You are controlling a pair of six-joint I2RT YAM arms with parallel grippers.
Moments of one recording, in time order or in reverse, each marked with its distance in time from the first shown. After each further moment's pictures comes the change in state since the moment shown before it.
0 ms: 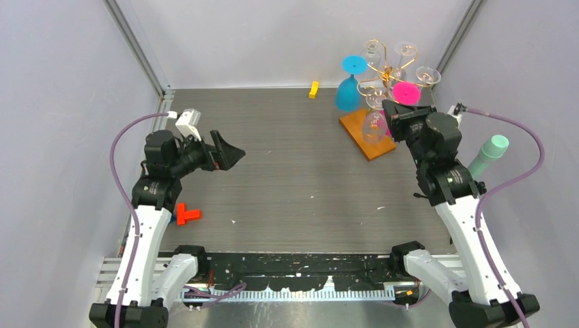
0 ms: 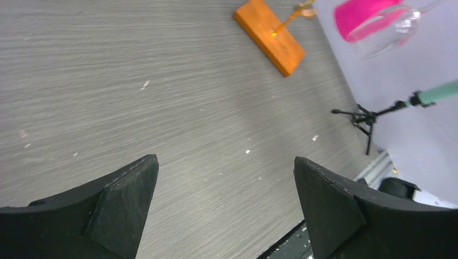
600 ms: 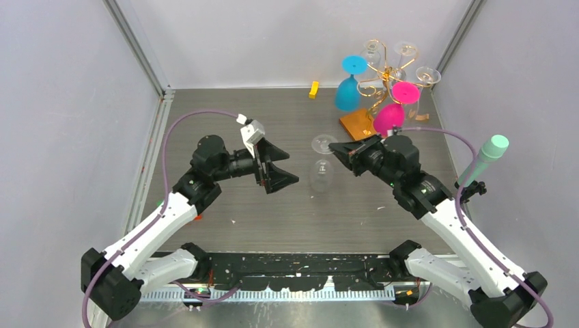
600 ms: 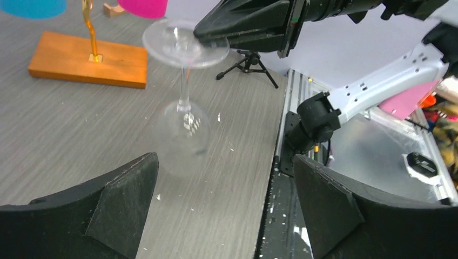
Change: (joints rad) left arm -0.504 0.155 -0.108 0.579 0.176 0.045; right arm 0.275 -0.077 -0.220 -0.030 -0.247 0.177
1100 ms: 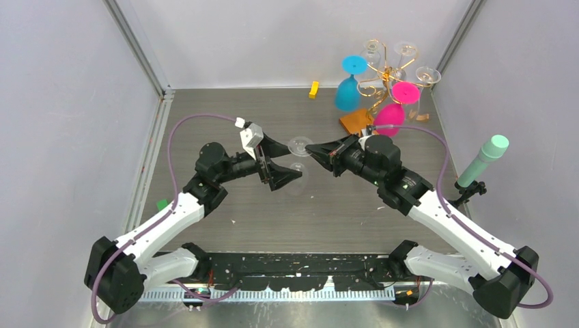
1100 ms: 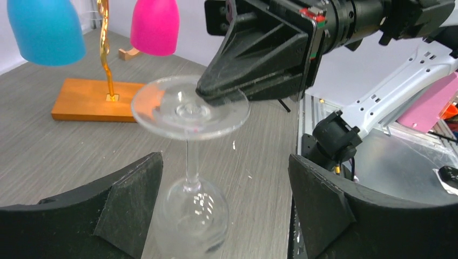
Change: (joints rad) left arm -0.020 0.050 -0.134 0.359 -0.015 0.014; right arm 0.176 0.116 -0.006 0.194 -0.049 0.110
